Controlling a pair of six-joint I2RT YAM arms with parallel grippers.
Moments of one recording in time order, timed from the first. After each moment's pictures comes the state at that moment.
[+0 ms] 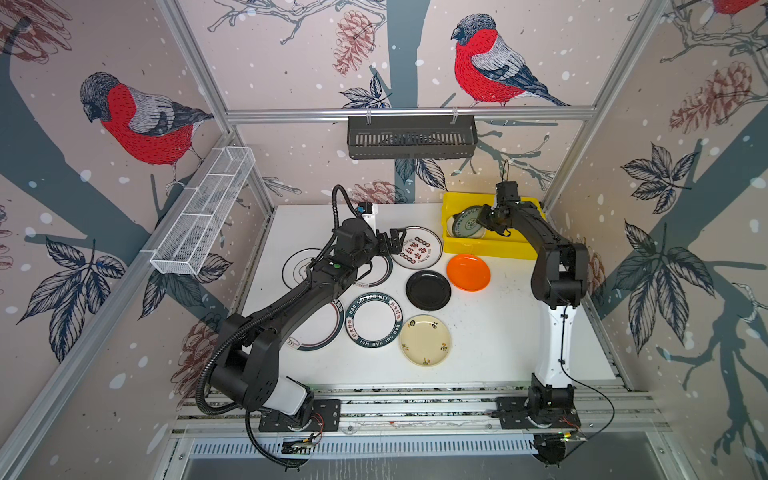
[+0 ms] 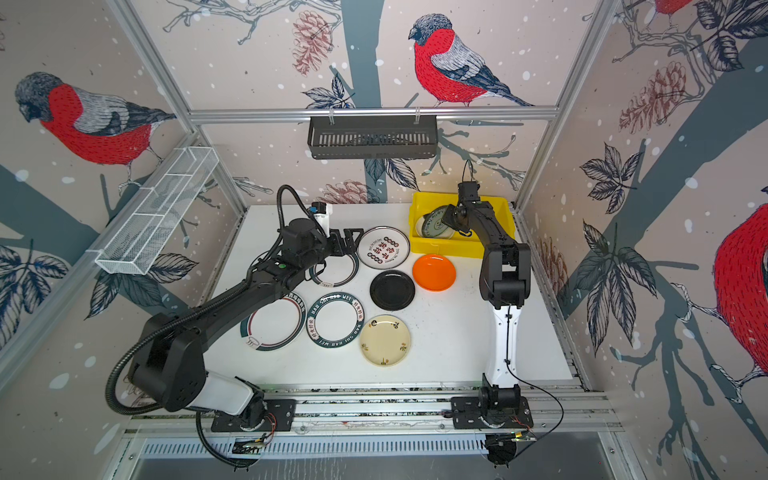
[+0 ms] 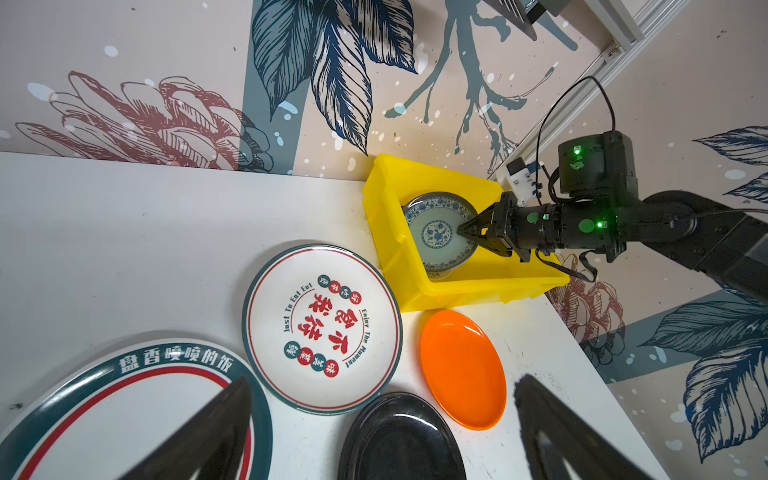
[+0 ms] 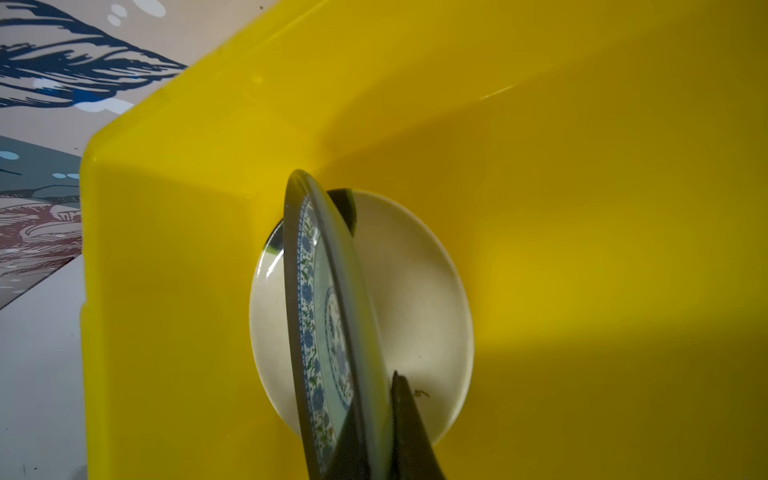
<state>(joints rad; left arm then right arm) -0.47 1.48 1.05 0.12 0.15 -0.45 0.07 2.29 1.99 -0.60 -0.16 0.50</state>
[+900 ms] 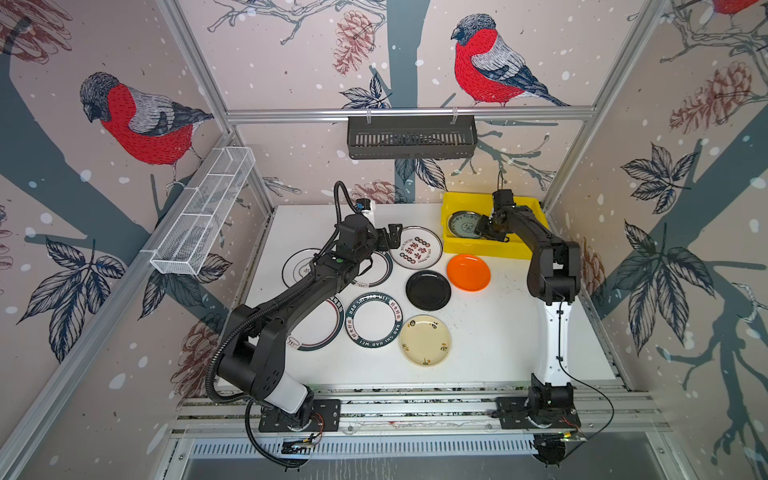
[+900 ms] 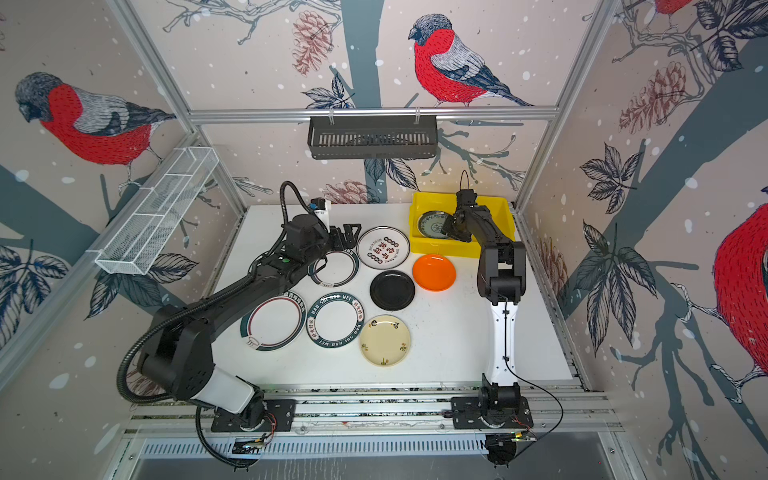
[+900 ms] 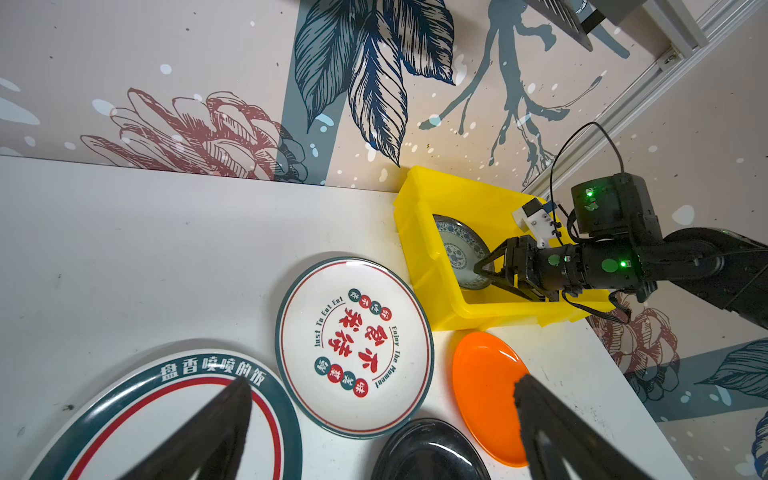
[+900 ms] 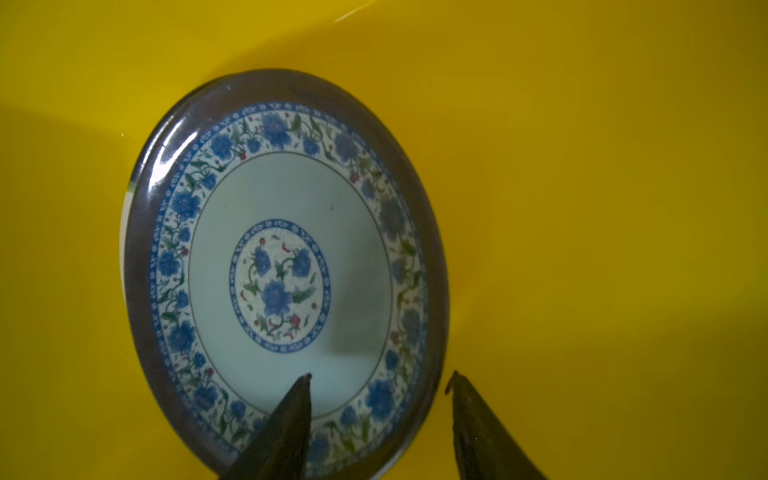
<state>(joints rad) -0.46 1.54 1.10 0.11 0.08 -0.44 0.07 2.35 1.99 -0.69 -0.15 0.44</state>
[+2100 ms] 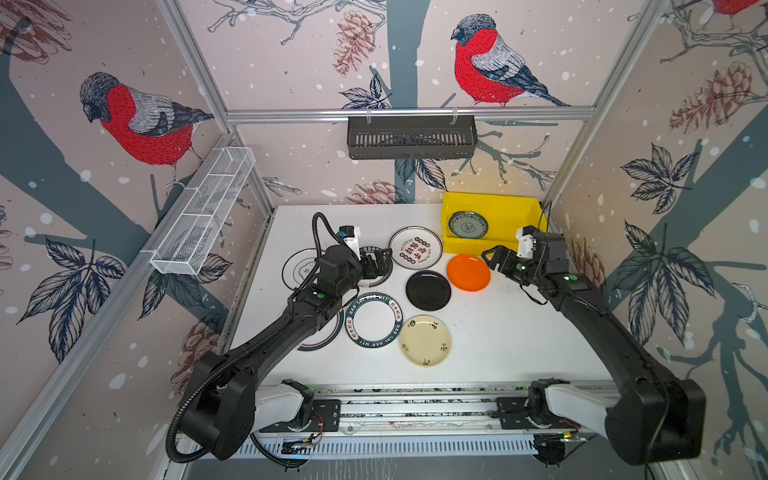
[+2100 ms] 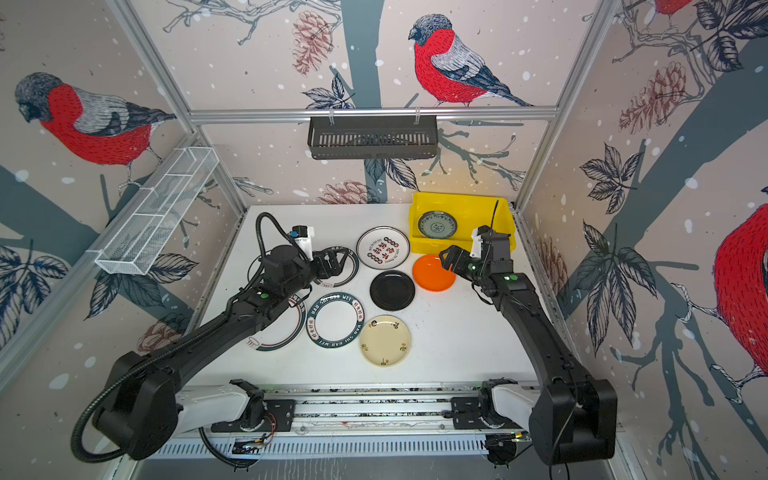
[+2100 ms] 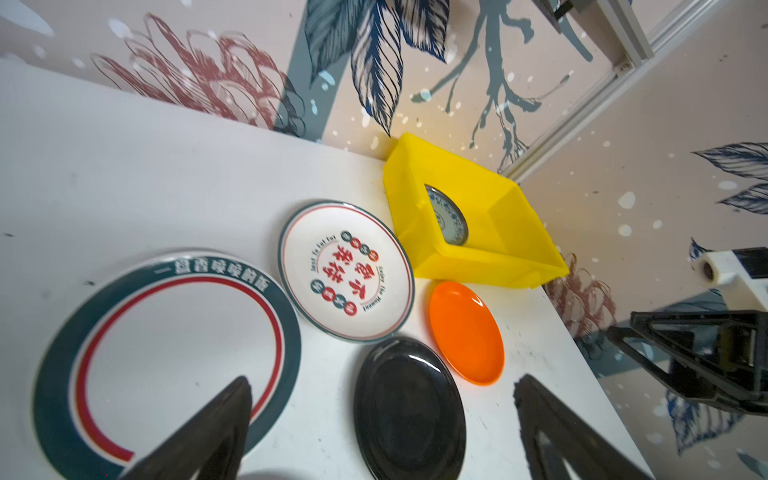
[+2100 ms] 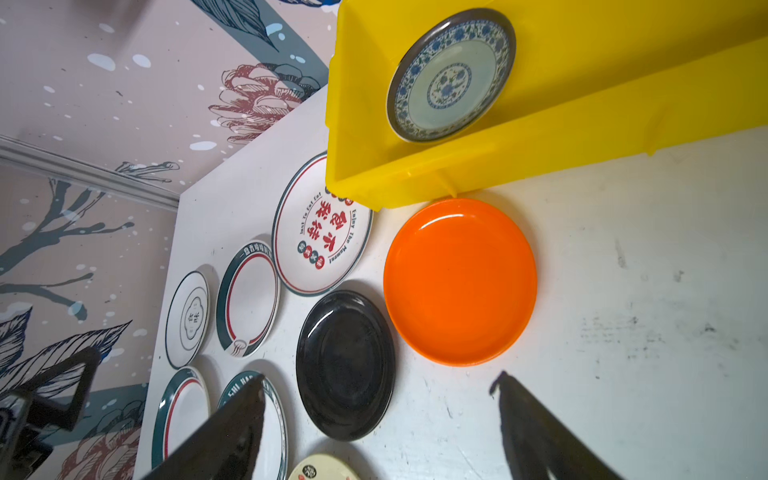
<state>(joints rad) -0.45 1.25 0.74 0.20 0.18 -0.56 0.11 1.13 0.85 -0.38 -0.35 0.55</state>
